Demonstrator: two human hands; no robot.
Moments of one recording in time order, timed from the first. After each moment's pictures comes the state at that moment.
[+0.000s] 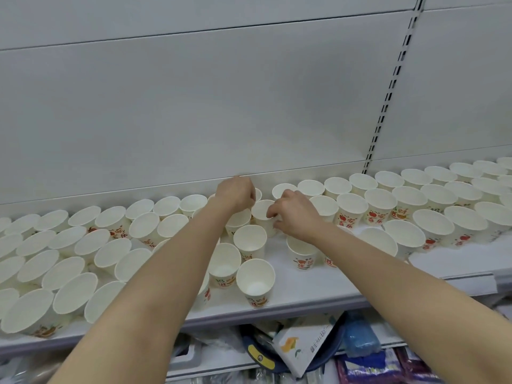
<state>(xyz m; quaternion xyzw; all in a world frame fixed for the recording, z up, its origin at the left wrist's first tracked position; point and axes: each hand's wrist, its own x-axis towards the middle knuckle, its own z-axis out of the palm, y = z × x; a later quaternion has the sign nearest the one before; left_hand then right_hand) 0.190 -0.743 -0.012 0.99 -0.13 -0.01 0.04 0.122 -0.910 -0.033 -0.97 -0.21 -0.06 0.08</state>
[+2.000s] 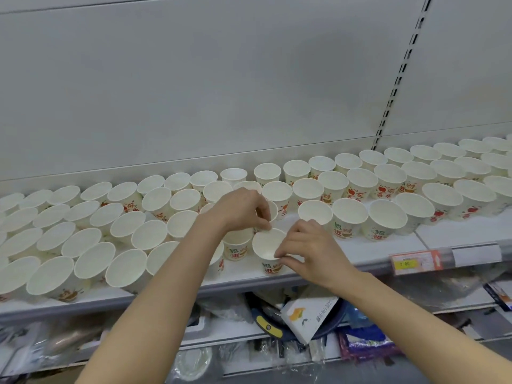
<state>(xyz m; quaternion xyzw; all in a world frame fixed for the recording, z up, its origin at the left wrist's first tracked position) 0.070 -0.718 -0.005 0.95 -0.26 -0.09 0.13 -0.016 -0.911 -0.068 -0.87 -0.36 -0.22 0.24</state>
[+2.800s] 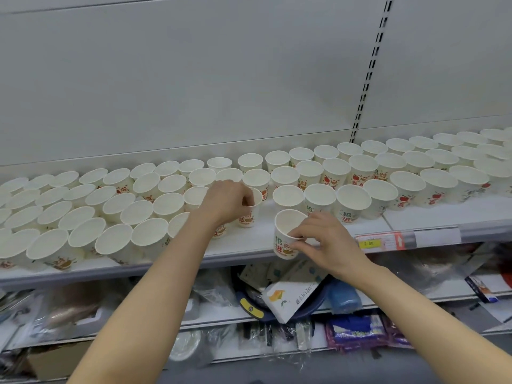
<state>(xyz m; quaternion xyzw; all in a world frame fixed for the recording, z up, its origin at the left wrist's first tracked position) 0.036 -0.746 -0.021 0.98 -0.18 0.02 0.04 -0.056 -0.984 -0.062 -0.89 -0.31 -0.18 0.29</state>
